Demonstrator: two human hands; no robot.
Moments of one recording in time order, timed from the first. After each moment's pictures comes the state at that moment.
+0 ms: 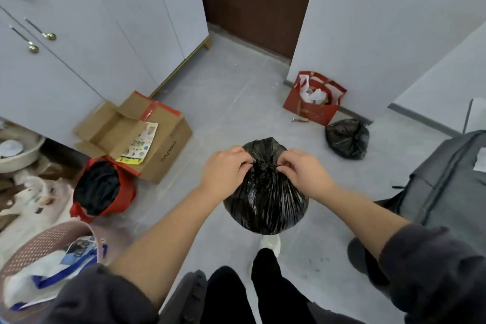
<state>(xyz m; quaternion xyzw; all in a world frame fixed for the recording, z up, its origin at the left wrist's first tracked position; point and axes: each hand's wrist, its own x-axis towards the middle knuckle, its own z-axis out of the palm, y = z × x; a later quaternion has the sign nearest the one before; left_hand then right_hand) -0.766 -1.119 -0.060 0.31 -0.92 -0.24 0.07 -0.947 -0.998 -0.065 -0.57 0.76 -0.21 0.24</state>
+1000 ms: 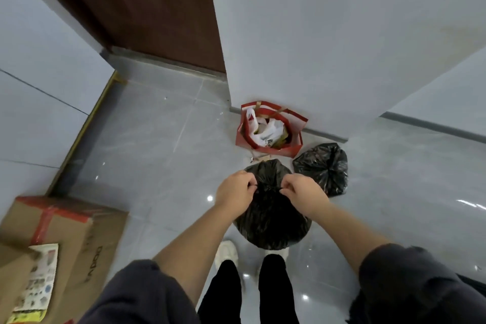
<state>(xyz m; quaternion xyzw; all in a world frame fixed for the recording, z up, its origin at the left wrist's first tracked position) -1.247 -1.309 -0.259 0.31 -0.88 -0.34 -0.13 -1.367 -1.165 -0.252 -0.33 0.86 -0.14 0.37</state>
